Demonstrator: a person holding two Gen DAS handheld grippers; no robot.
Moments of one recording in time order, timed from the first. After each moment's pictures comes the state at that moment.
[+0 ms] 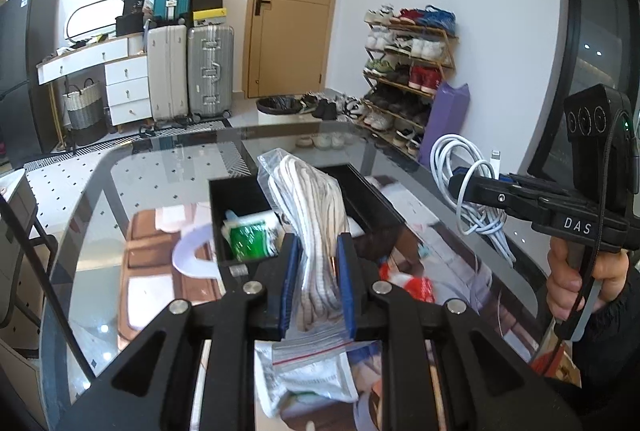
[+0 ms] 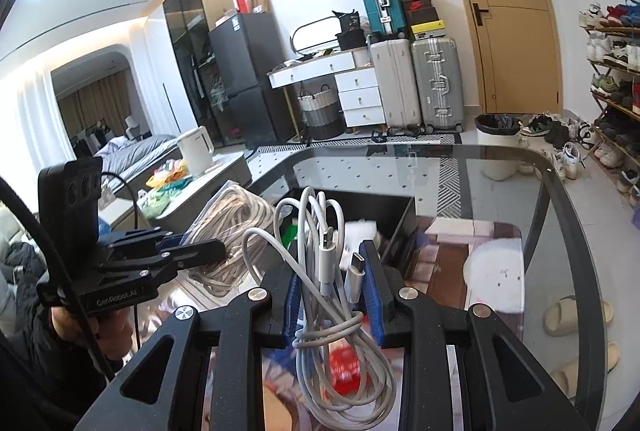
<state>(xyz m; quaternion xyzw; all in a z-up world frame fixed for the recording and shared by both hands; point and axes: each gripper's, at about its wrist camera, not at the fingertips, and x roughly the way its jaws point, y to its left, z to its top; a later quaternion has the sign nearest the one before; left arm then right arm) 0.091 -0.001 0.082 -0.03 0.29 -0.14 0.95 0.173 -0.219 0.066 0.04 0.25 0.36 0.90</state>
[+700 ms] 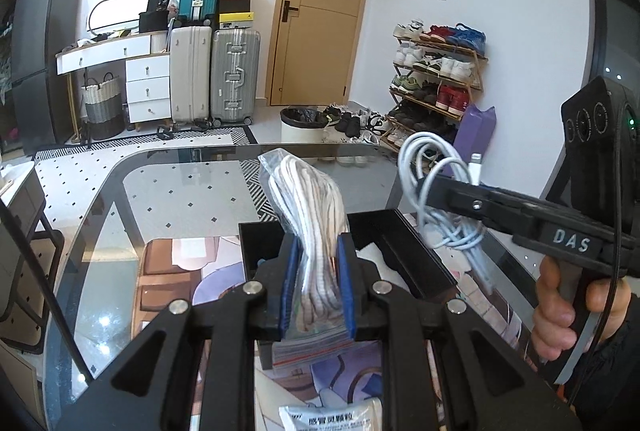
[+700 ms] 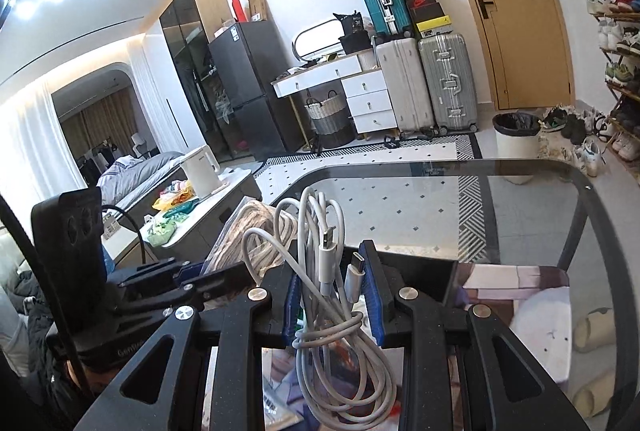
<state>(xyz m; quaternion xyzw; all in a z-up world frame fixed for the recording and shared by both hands) 0.148 0.018 0.081 -0.06 0.28 -0.10 0.95 0.243 -0.156 0.087 0.07 0.26 0.38 0.89</state>
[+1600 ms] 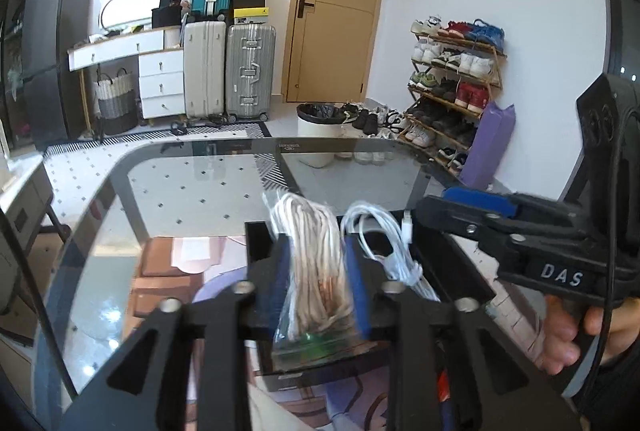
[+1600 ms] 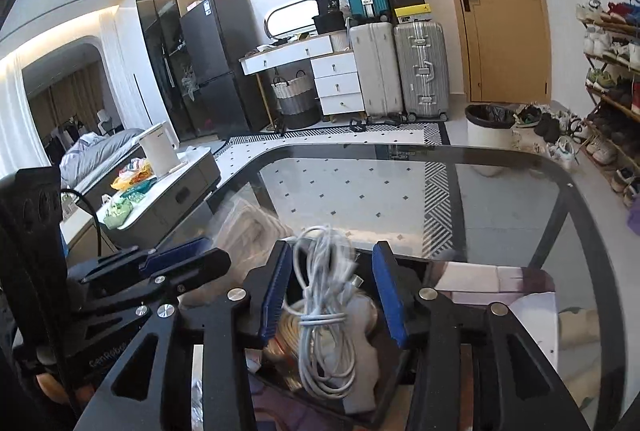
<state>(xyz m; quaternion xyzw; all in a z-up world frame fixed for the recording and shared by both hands) 0.174 0.015 0.057 -0.05 0.28 -0.07 0.96 0.266 -0.130 0.061 0.00 0.28 0.31 0.91</state>
